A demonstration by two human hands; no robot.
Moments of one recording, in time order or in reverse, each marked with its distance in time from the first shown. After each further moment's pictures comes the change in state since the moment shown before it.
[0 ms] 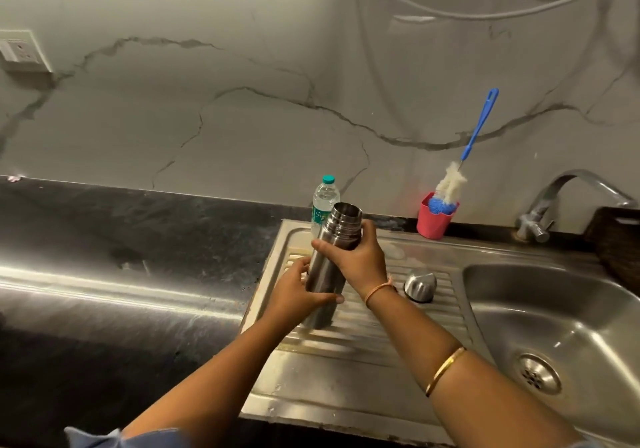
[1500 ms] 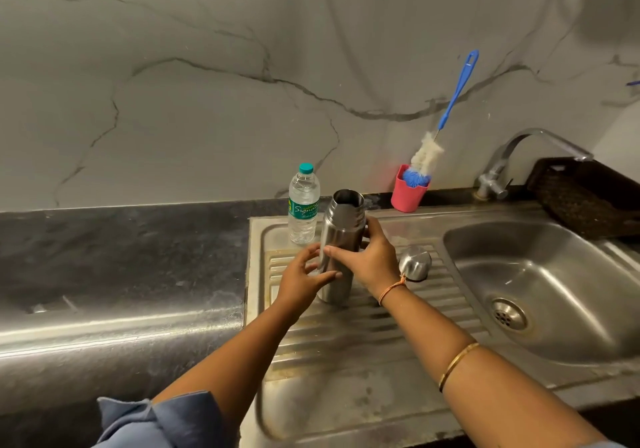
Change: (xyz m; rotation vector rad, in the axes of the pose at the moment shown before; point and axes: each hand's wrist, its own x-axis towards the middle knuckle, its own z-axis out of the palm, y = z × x) left_hand 0.089 -0.034 0.006 -0.318 -0.256 0.036; right_hand 0.028 0.028 0.018 -0.277 0.230 0.038
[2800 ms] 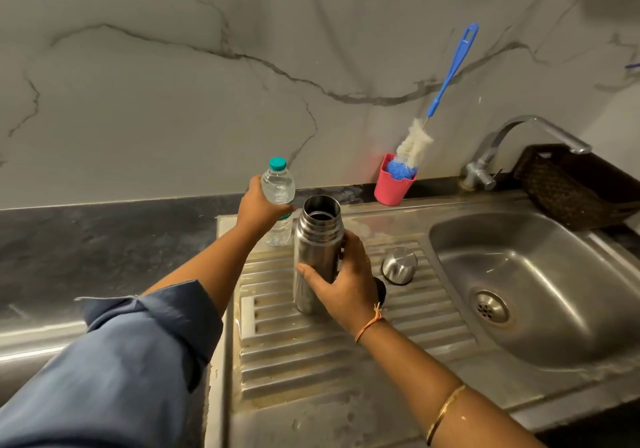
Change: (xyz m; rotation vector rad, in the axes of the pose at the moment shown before) left_hand 0.139 0.044 -0.030 0.341 0.191 0.053; right_hand 0.001 0.032 0.021 -0.168 0.078 -0.083
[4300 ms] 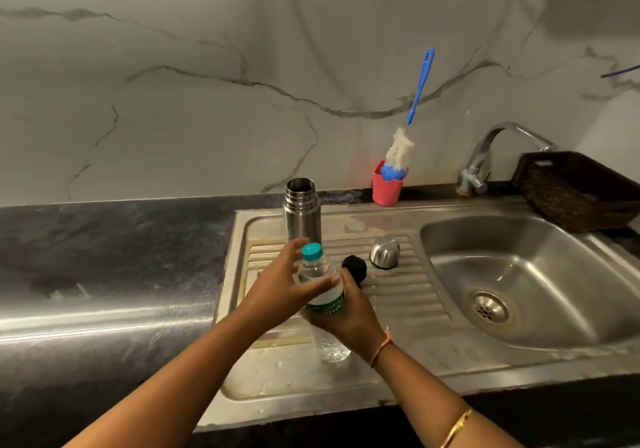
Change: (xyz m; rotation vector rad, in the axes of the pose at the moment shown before) left_hand -0.253 0.068 0.000 0.020 -0.255 0.039; right_hand -0.087 0.036 -0.063 0.399 -0.419 0.018
